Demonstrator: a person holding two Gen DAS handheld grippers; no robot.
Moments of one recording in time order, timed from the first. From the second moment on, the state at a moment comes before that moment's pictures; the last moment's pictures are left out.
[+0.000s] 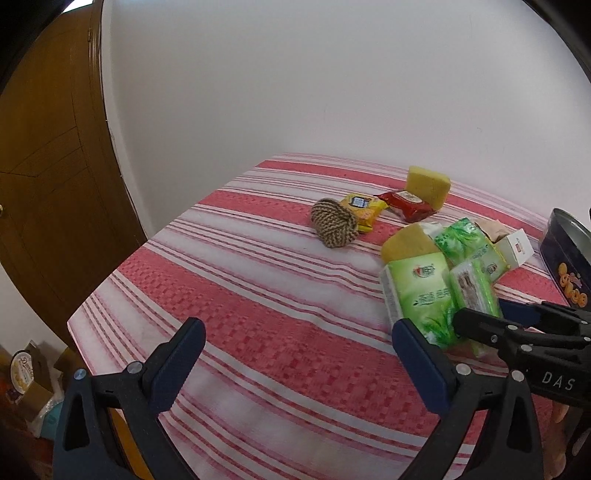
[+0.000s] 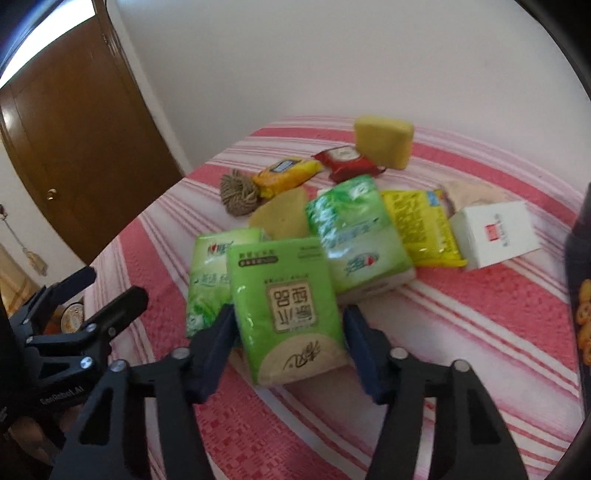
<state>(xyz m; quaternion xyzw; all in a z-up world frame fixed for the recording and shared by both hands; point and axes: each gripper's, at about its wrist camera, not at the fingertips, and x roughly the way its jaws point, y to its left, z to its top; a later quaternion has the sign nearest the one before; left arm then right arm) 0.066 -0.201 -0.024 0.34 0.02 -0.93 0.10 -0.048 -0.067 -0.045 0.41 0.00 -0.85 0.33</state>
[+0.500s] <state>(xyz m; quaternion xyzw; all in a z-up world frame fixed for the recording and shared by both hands) 0.023 -0.138 -0.031 0.37 0.02 -0.93 0.05 -0.036 0.025 -0.006 0.29 -0.03 -0.93 0.21</state>
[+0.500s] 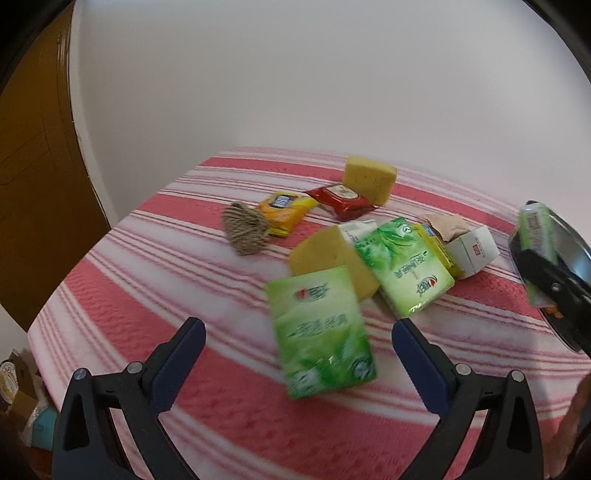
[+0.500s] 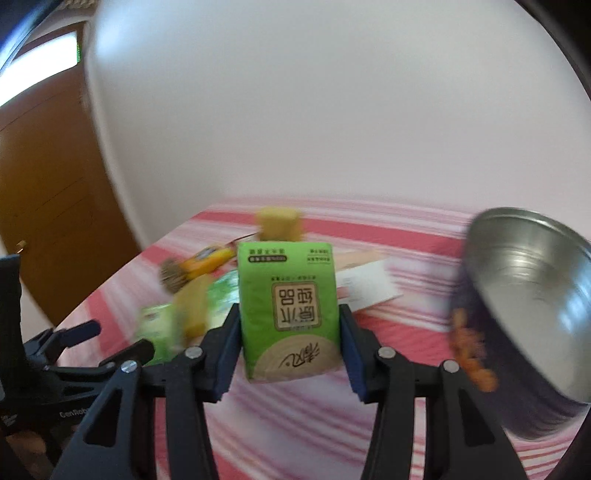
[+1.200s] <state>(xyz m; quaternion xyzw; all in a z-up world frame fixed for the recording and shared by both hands) 0.015 -0.133 -0.019 0.35 0.07 -0.93 0.07 -0.027 0.047 0.008 0.23 -0.03 -0.96 0.16</state>
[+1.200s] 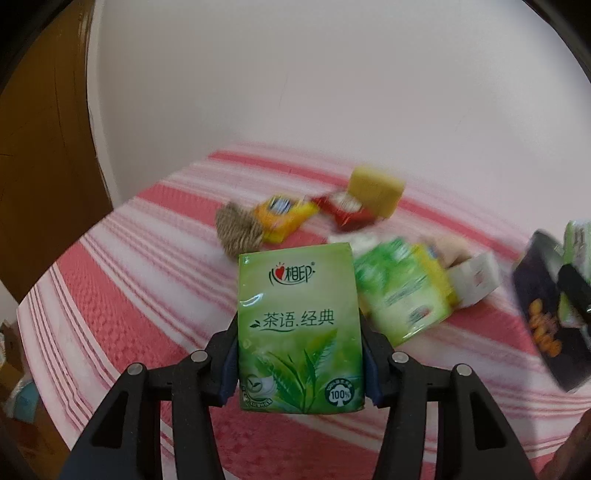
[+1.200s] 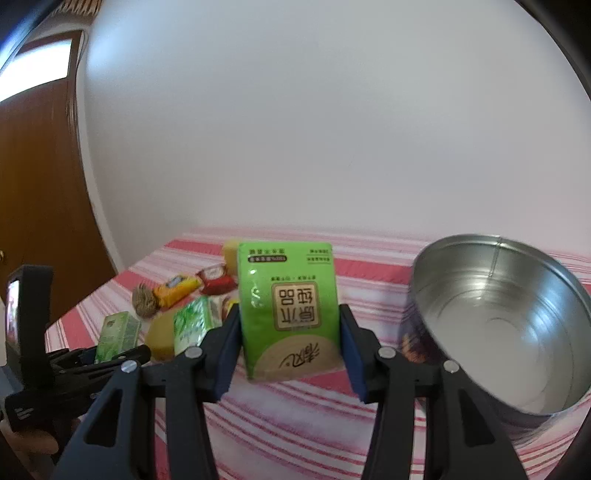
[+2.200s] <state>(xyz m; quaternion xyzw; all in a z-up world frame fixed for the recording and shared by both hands) -0.025 0.121 0.006 0.26 -0.05 -0.95 -0.18 -0.019 0.235 0.008 0.20 -0.03 -0.97 -0.10</state>
